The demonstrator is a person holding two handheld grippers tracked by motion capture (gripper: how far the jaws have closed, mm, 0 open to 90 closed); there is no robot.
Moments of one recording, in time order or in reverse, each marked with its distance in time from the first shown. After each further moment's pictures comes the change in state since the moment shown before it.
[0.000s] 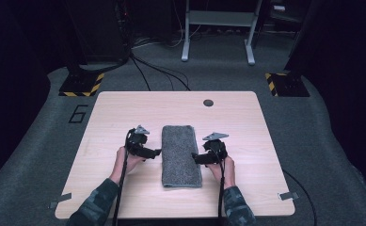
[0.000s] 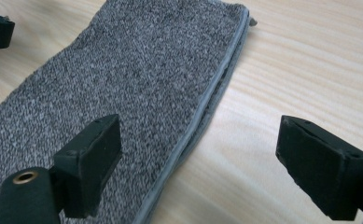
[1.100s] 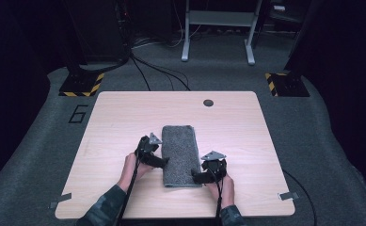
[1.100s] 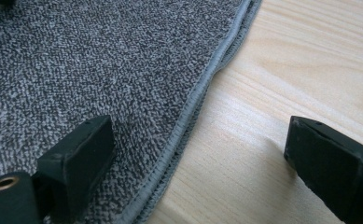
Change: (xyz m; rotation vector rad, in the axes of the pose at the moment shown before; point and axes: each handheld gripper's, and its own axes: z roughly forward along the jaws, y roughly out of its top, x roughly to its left) left arm -0.058 -0.009 0.006 0.060 0.051 0.151; right arm 0.032 -0.056 -0.003 0.021 -0.058 -0.008
